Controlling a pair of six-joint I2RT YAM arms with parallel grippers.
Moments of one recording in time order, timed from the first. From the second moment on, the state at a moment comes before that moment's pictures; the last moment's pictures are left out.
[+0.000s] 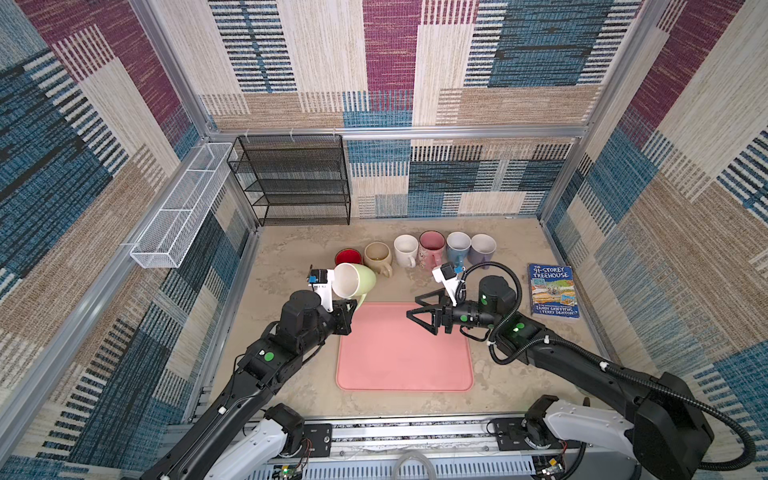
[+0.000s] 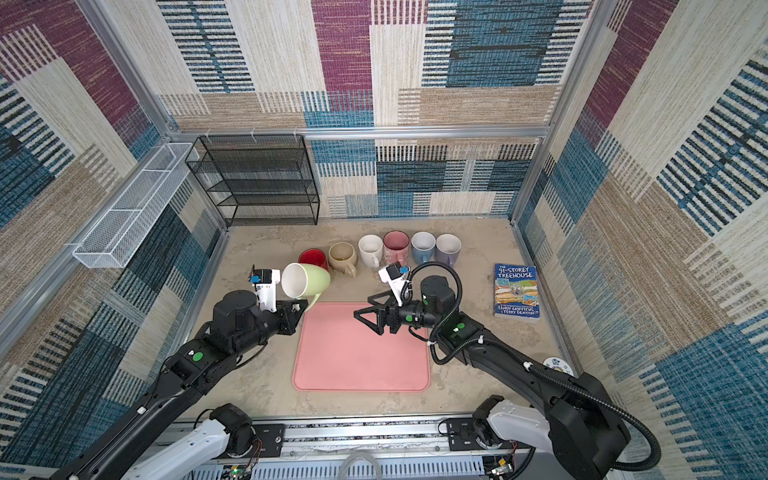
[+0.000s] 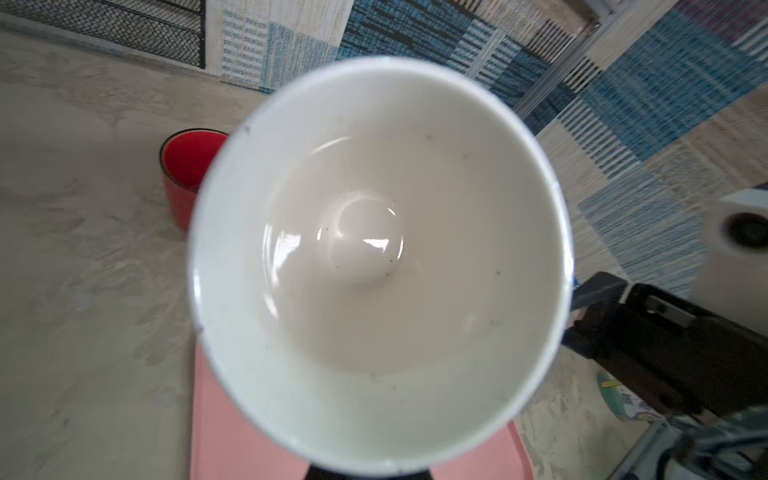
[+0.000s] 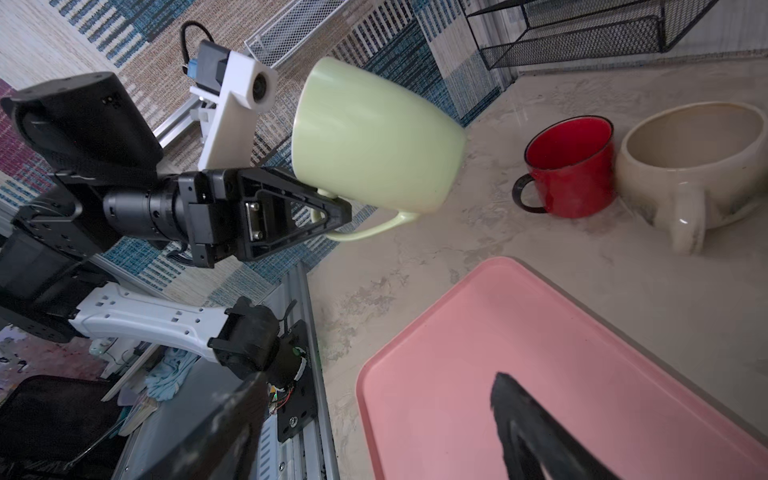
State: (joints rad) left arm -0.53 0.81 0.79 -0.50 0.00 -0.47; right arm 0.63 1.14 0.65 0.25 -0.65 0.44
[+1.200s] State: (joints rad) left arm -0.16 1.37 1.17 -0.81 -0.10 -0.24; right arm 0.63 1.09 0.58 0.16 -0.51 0.33
